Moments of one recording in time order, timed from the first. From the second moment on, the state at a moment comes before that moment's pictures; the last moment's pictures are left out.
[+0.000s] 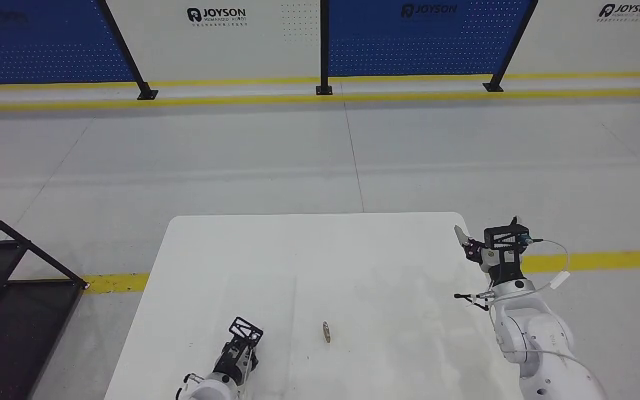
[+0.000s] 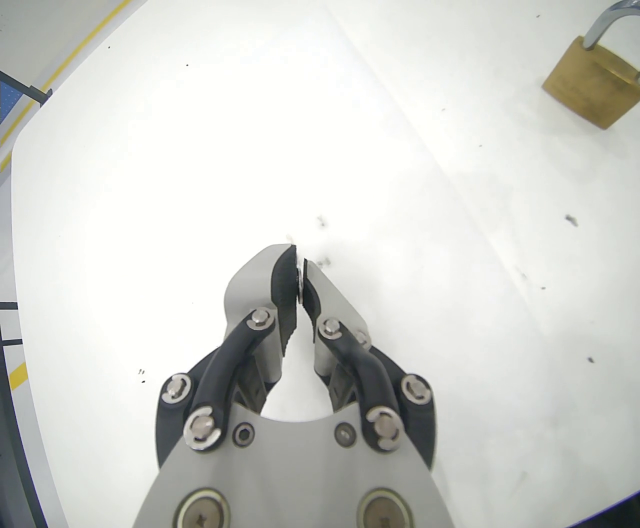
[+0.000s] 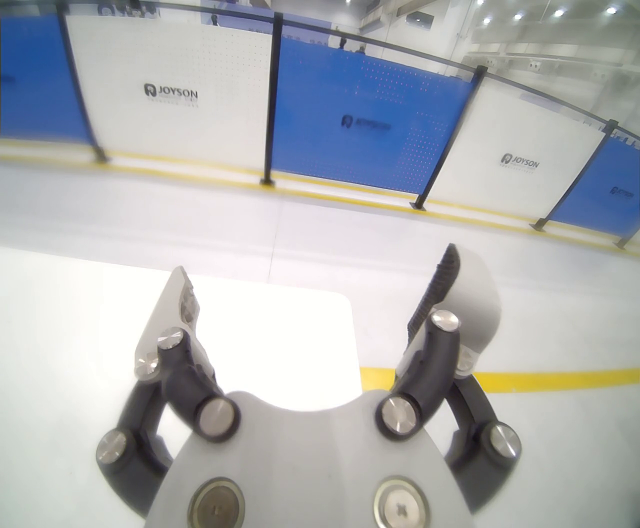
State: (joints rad) left arm 2.09 -1.18 -1.31 -1.87 1.67 0.03 -0.36; right arm -1.73 -1.15 1.60 -1.80 -1.33 0.00 0.00
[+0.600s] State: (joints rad) left arm 2.18 -1.16 -1.38 -1.99 1.61 -0.03 -0.23; right arm -1.73 -1.15 1.60 -1.80 -1.33 0.00 0.00
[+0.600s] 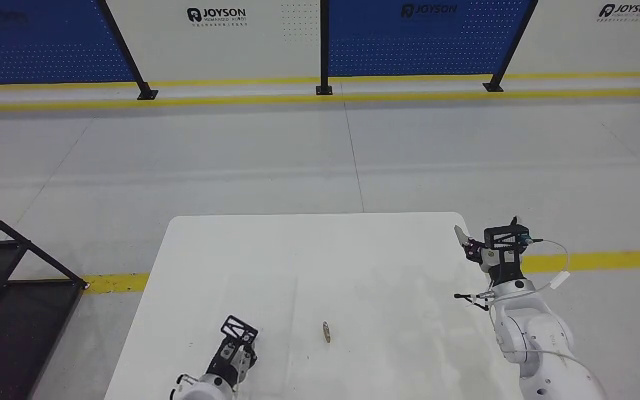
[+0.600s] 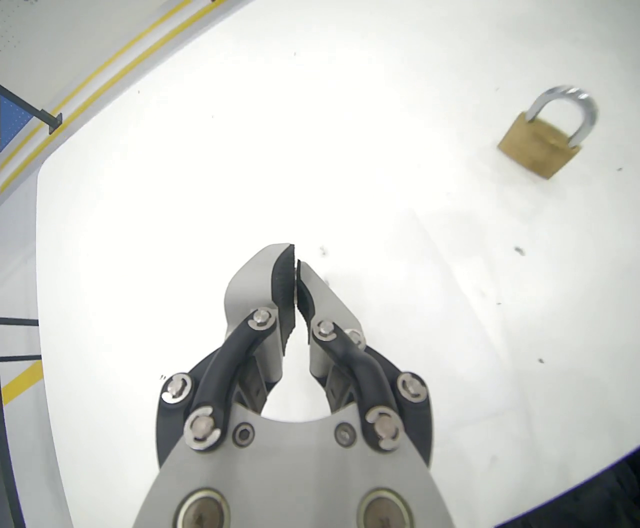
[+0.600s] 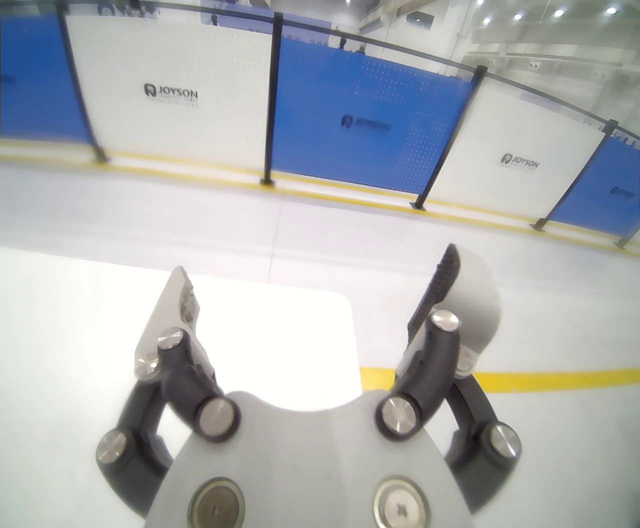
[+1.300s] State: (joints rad) left arm 2.20 -1.12 -1.60 -1.85 1.21 -0.76 0.51; right arm -1.79 -1.15 1.46 -1.81 -1.52 -0.06 0.04
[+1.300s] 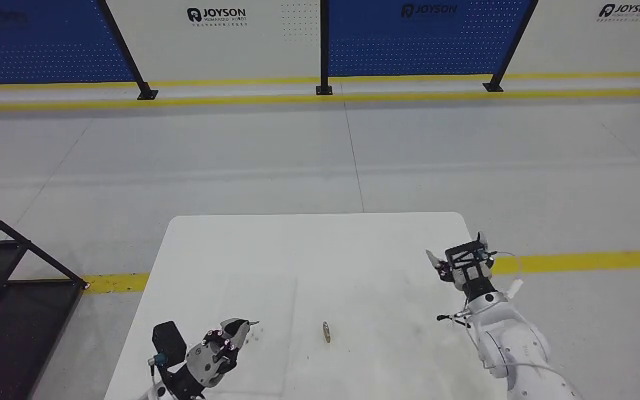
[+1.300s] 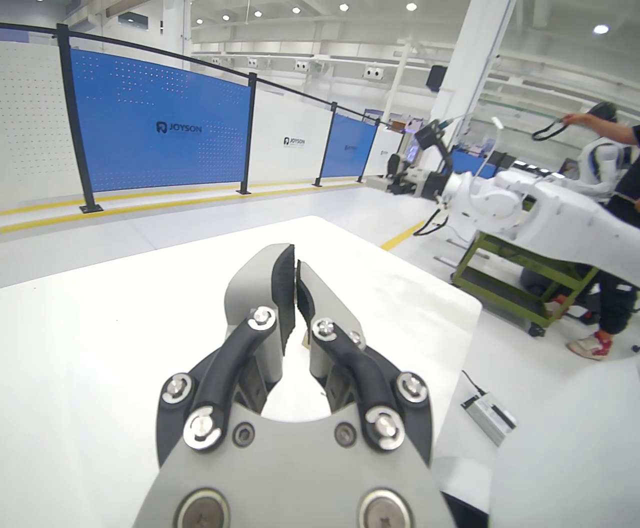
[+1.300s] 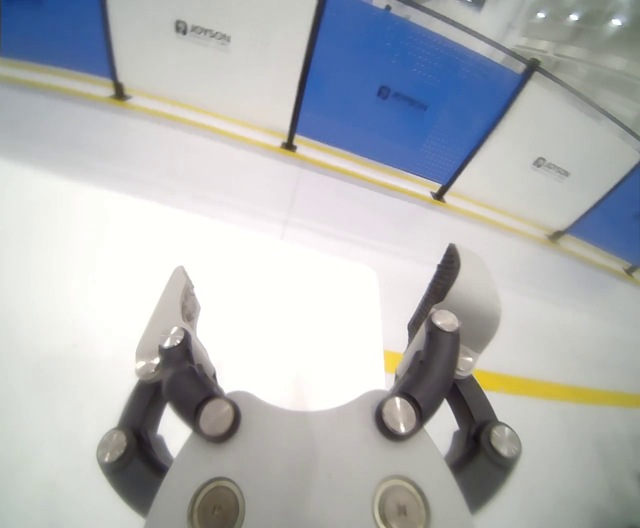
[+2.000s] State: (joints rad) left arm 2.18 -1.12 -1.61 -1.83 1.20 -0.78 0.51; right arm -1.75 -1.21 0.94 -1.69 -1.74 -0.23 0.16
